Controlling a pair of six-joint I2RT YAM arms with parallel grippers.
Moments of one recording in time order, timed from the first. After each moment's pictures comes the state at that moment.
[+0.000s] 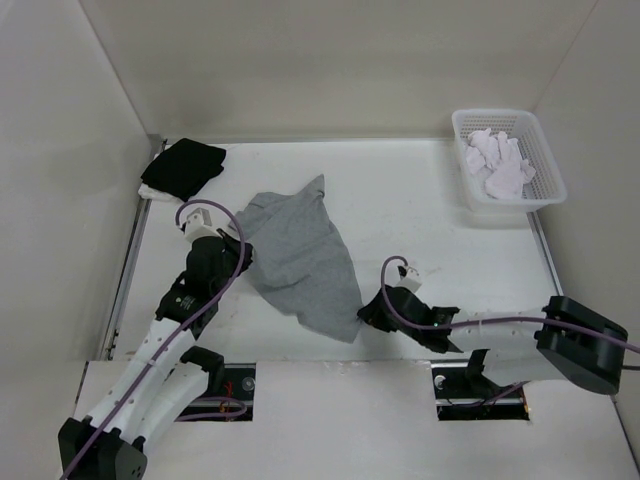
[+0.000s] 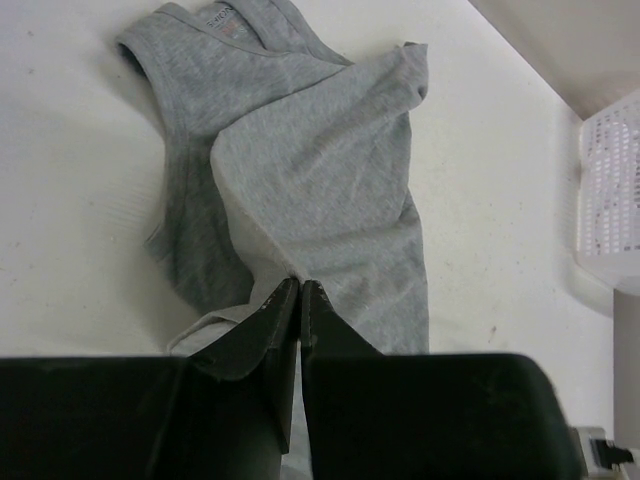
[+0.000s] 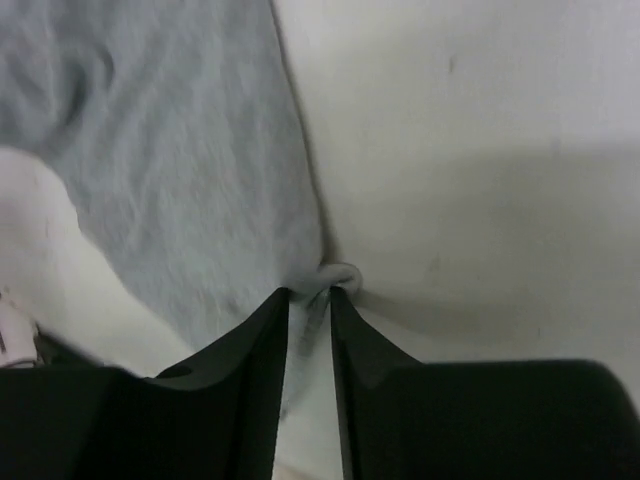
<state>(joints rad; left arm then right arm) -0.35 0.71 0.54 -0.26 -0.23 -0.80 1.07 1.22 0.31 0.17 0.32 1.25</state>
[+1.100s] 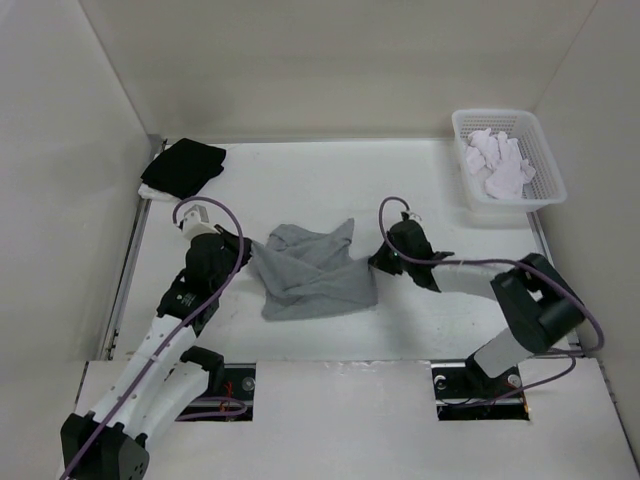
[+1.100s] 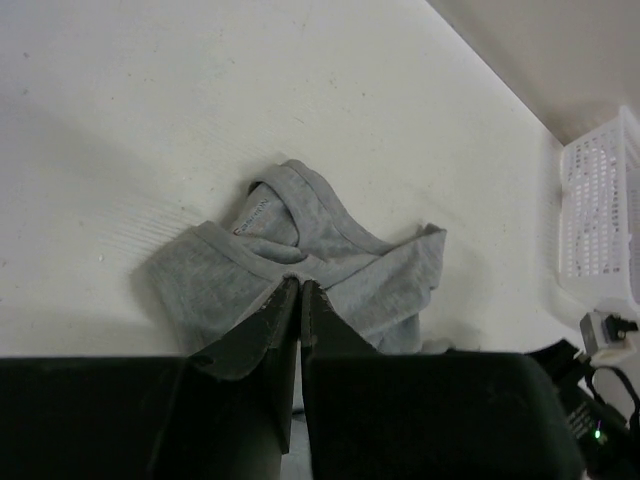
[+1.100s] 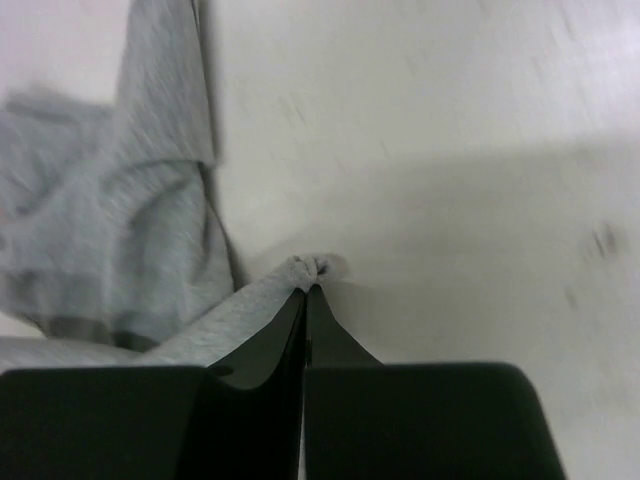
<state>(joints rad) -0.33 0.73 0.54 -0.20 -0.23 -0.82 0.57 1.53 0.62 0.16 0.05 0.87</state>
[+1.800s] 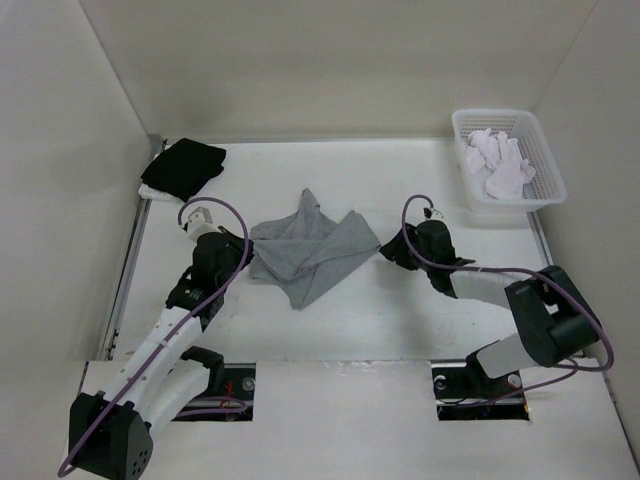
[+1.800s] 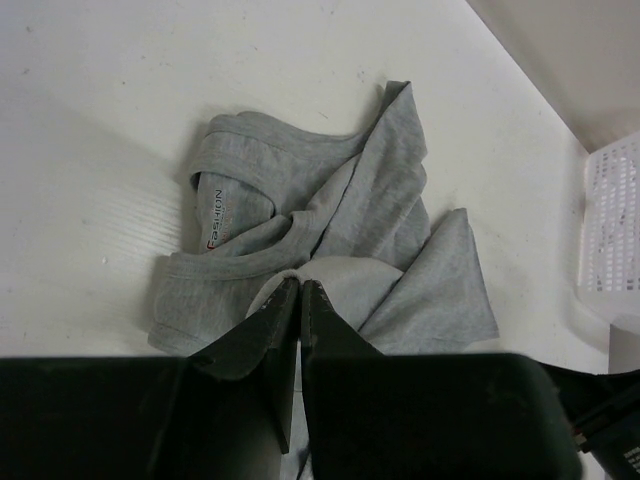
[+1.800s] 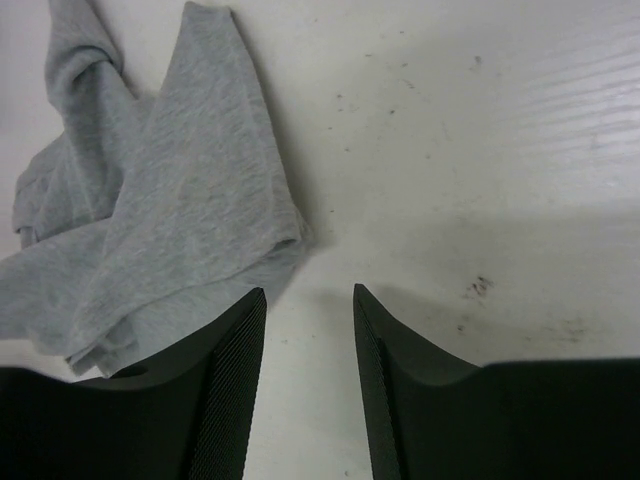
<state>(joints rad) -0.31 0.83 0.48 -0.09 -0.23 -0.85 0.42 1.46 0.53 0.33 -0.02 0.80</state>
